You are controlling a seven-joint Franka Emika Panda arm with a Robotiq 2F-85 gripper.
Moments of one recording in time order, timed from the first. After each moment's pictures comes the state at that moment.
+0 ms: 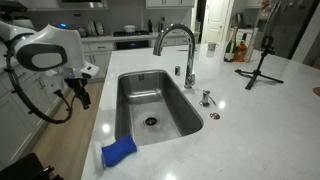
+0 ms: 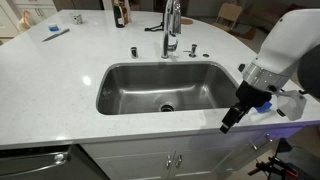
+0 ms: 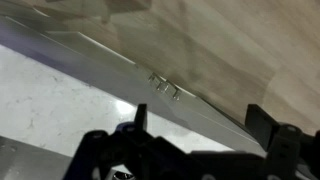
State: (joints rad) arm 0.08 -0.28 0.00 -2.50 0.29 2.24 0.04
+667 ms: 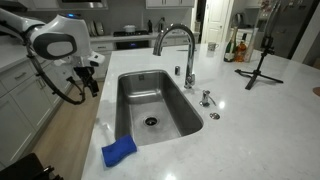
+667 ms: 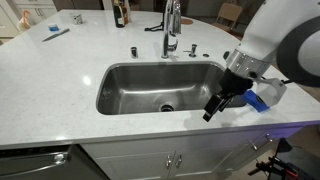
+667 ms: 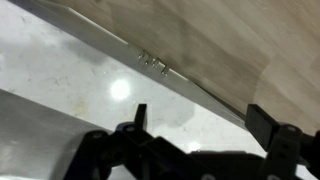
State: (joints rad) arm 0.08 -0.16 0.04 -2.32 0.28 2.24 0.06
